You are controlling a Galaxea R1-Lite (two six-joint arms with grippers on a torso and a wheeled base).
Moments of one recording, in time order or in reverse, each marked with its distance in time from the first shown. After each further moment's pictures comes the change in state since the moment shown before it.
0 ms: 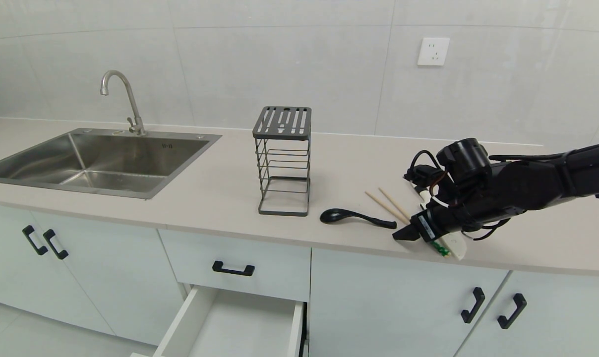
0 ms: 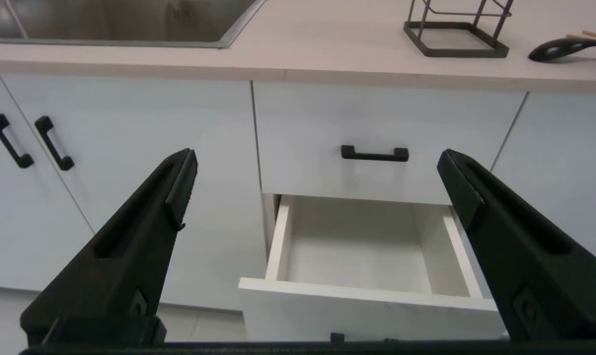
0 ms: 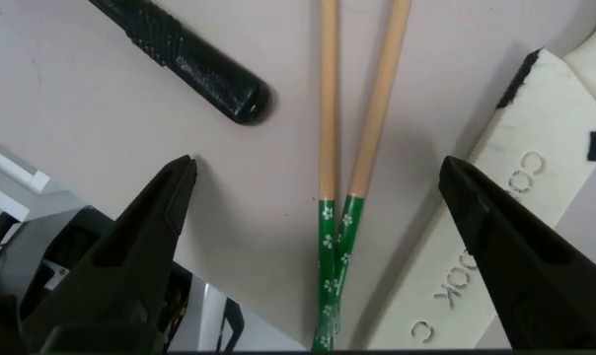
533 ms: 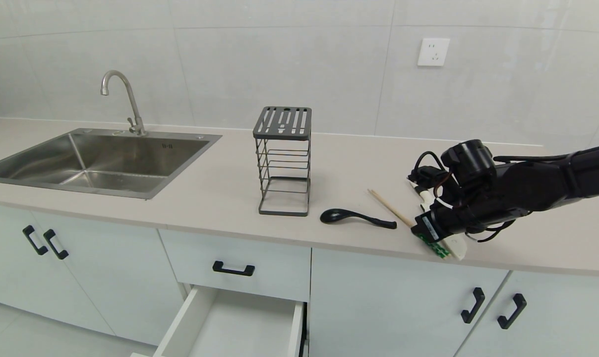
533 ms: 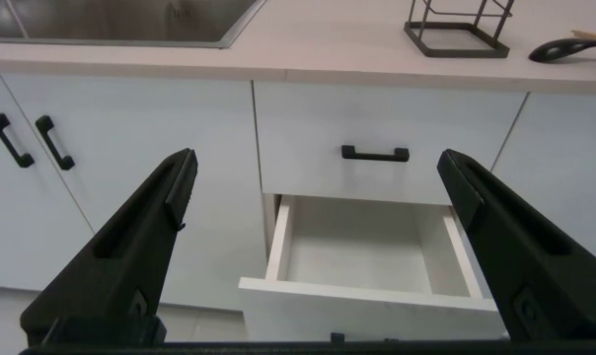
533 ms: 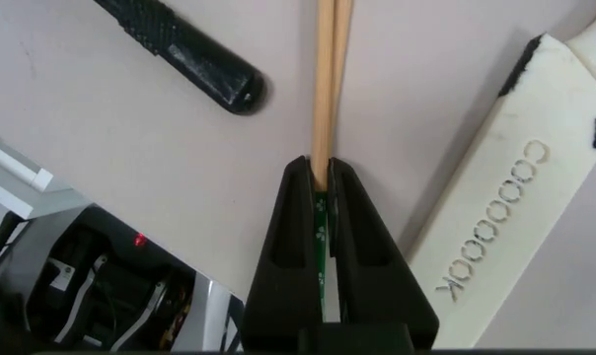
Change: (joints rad) left arm 0.000 0.000 0.000 0.000 0.000 -0.001; right arm -0.023 0.001 0.019 0.004 0.003 0.005
